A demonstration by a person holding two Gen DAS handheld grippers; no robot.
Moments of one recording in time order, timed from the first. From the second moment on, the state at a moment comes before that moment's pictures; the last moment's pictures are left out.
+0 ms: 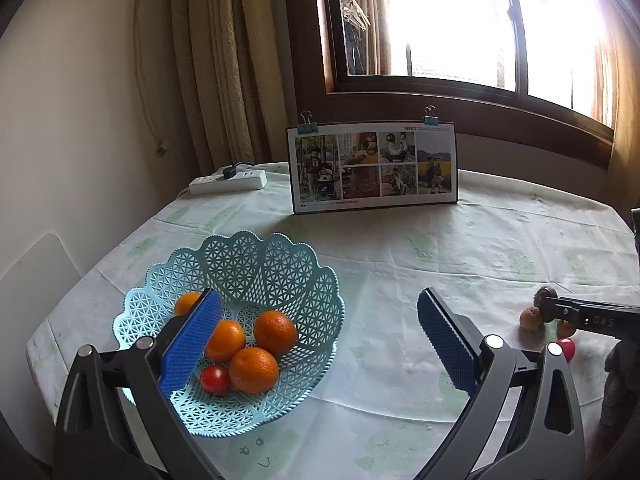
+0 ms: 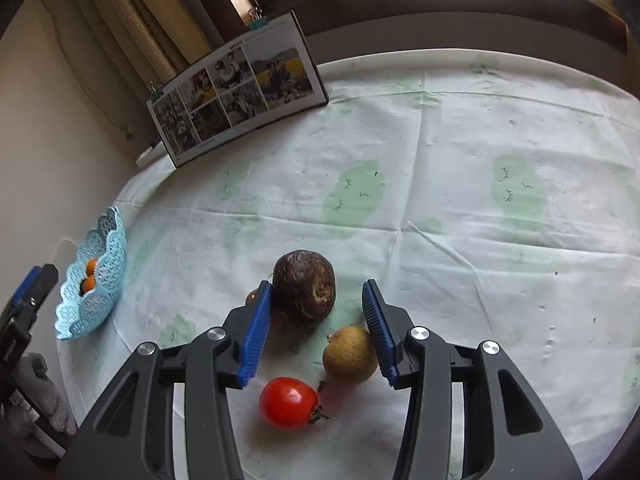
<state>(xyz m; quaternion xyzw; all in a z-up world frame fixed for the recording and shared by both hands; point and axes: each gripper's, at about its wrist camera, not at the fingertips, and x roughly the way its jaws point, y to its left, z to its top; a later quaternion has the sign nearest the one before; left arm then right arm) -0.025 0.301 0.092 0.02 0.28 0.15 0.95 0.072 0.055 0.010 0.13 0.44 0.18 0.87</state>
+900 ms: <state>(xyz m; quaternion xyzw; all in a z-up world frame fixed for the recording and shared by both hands) -0.012 0.257 0.086 0.05 0.30 0.10 0.95 0.084 0.045 0.029 0.16 0.42 0.19 0.87</state>
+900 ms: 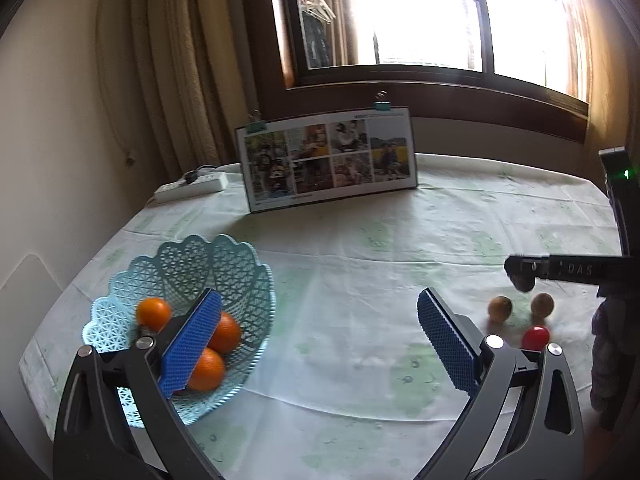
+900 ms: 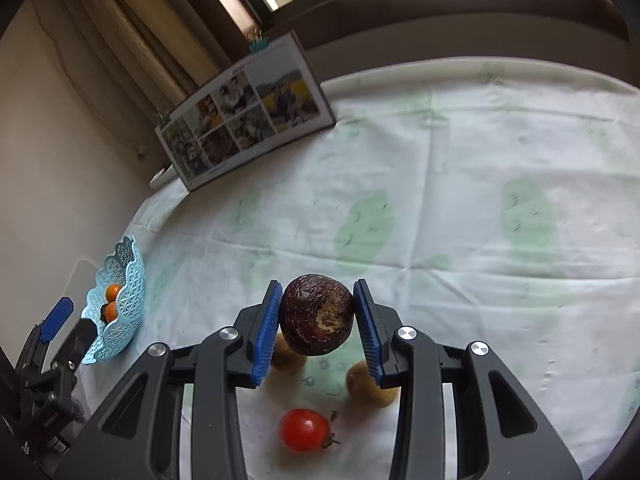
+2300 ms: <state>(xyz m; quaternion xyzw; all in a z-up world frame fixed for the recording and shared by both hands) 0.034 0.134 0.012 0.03 0.45 -0.17 0.88 0.072 -0.005 0.012 0.13 0.42 0.07 0.90</state>
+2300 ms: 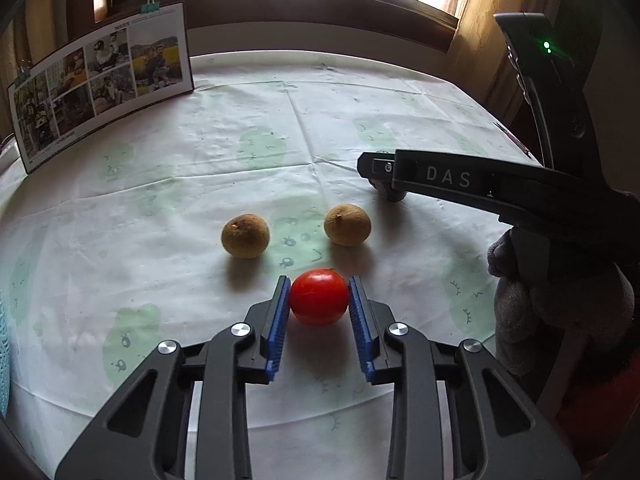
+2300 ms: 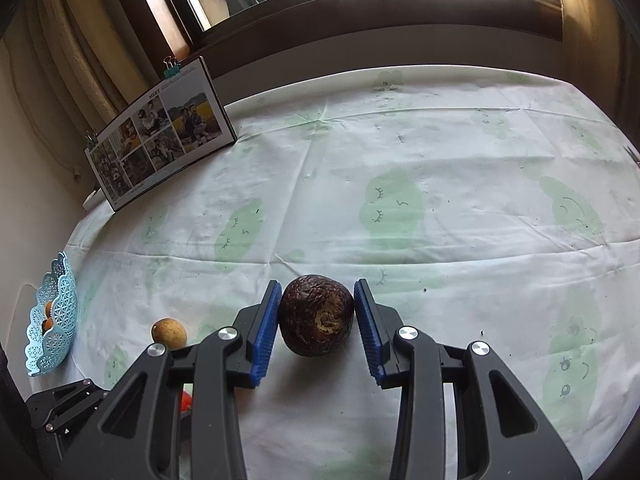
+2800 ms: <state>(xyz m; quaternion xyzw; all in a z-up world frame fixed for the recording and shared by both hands) 0.018 0.169 0.051 0.02 0.39 -0.11 0.91 0.074 0.002 0.007 0.12 0.42 0.08 0.90</state>
